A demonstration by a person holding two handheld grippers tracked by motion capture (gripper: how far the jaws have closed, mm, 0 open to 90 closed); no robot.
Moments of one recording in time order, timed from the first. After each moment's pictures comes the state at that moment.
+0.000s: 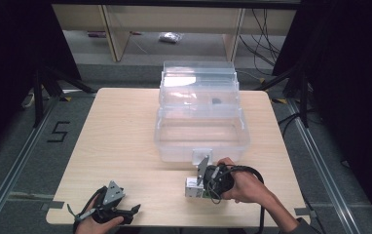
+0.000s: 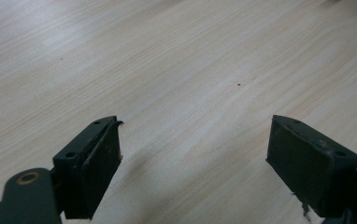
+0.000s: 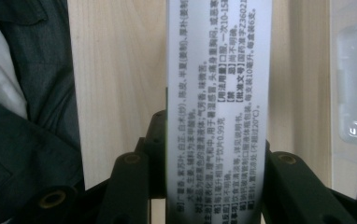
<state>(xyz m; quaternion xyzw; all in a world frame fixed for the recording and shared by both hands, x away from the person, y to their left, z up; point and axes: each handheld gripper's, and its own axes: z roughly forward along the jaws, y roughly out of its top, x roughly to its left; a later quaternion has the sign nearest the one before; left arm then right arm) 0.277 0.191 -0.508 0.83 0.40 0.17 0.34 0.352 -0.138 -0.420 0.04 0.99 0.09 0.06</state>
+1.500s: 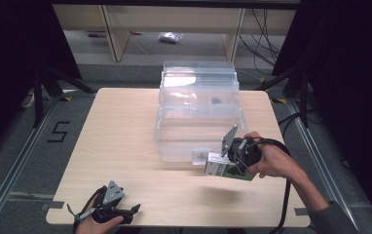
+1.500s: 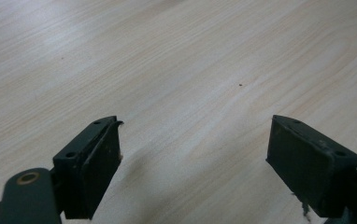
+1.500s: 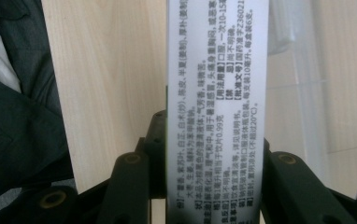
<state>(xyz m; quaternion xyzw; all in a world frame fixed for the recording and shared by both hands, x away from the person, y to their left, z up) 0.278 0.192 -0.509 0.83 0.40 0.17 0.35 0.390 -0.194 -0.355 0.08 0.99 0.10 0.06</state>
